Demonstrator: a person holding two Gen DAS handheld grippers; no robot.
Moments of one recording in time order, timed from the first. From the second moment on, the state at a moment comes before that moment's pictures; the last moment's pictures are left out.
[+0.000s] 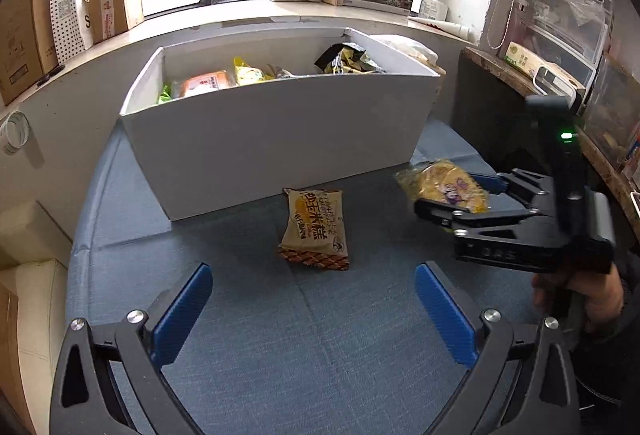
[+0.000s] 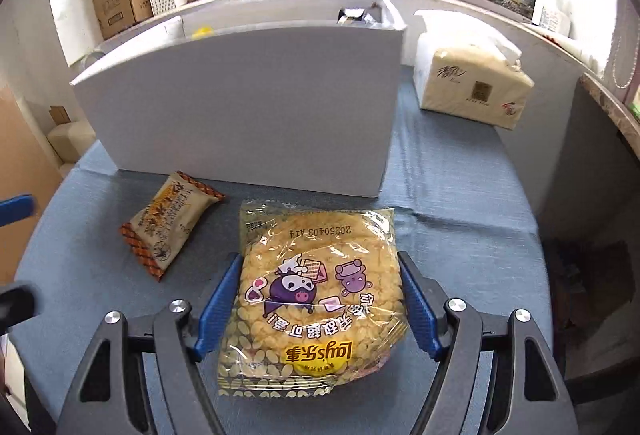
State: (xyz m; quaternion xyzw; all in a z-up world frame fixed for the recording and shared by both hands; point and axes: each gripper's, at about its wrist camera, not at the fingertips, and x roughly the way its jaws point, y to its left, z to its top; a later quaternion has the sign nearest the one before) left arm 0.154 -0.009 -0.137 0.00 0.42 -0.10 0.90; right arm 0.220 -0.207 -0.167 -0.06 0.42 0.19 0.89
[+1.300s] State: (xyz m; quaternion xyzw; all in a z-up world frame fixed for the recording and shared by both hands) left arm 0.159 -0.020 -0.083 -0.01 0.38 -0.11 0.92; right arm 0.141 -0.249 -0.113 0.03 0.36 0.22 0.91
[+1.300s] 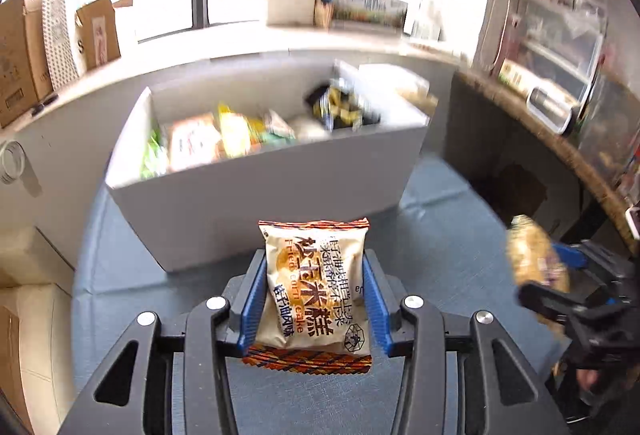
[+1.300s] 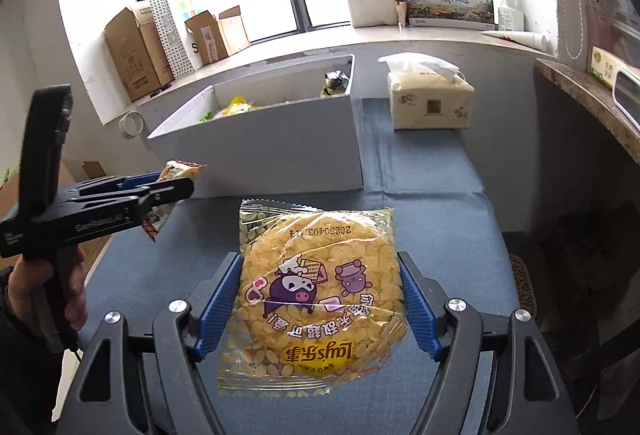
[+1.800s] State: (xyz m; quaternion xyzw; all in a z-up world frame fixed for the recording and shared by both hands) left arm 0.296 0.031 -0.002 -0.02 0.34 -0.08 0.94; right arm 0.300 -0.160 -0.034 -0.03 0.31 0.26 0.91
